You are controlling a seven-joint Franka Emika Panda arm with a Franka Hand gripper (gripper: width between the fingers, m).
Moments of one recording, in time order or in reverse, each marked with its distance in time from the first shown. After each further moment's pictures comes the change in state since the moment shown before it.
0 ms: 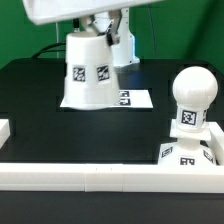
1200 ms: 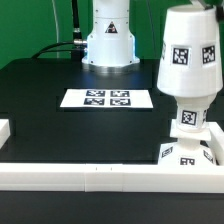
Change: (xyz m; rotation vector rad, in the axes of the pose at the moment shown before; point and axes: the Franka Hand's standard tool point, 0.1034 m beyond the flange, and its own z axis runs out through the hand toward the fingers) arm 0.008 -0.103 0.028 0.006 -0.039 0.106
